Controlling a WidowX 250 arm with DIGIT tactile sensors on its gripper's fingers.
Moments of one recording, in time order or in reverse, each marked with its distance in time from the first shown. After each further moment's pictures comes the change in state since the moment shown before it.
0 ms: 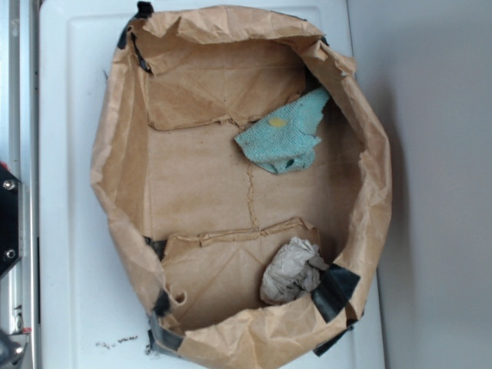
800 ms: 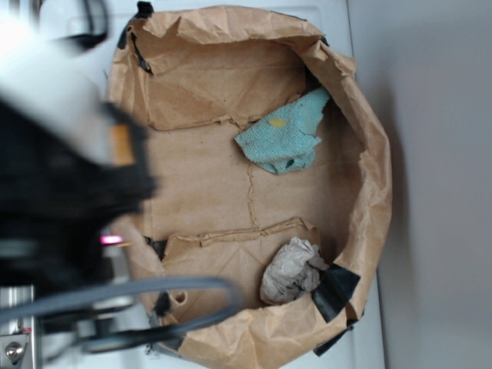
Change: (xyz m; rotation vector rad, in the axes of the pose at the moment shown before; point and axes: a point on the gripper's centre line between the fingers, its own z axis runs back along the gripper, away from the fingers) arm 0.094 0.005 -0.028 0.073 -0.022 0.081
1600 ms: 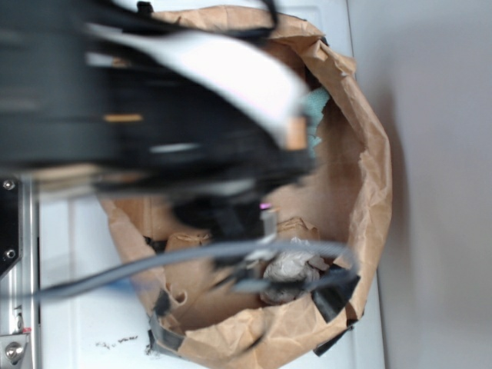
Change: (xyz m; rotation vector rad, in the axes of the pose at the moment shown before) arm 0.064 0.016 -0.073 0.009 -0.226 -0.171
